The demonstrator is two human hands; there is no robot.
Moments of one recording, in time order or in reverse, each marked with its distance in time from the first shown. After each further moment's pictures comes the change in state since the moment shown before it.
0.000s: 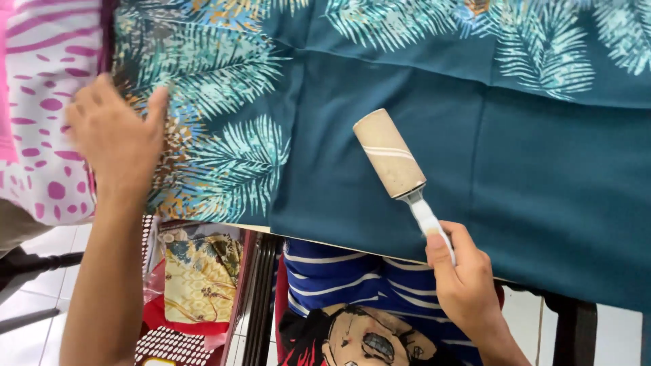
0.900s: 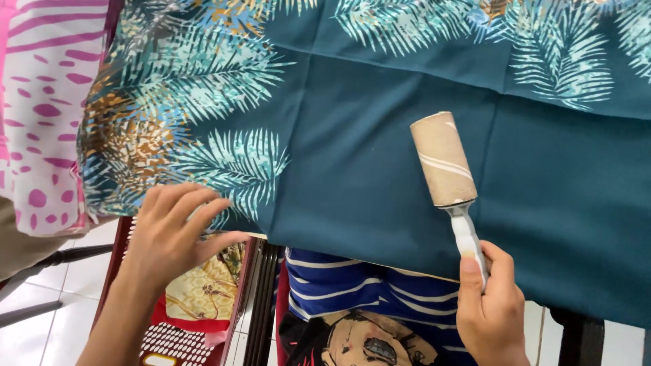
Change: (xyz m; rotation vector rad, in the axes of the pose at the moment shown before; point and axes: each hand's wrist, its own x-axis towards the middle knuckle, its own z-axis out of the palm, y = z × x) left_hand -0.093 0.031 -0.083 -0.461 0.100 0.779; right_hand -0.013 0.025 -0.007 -0.171 0.190 0.162
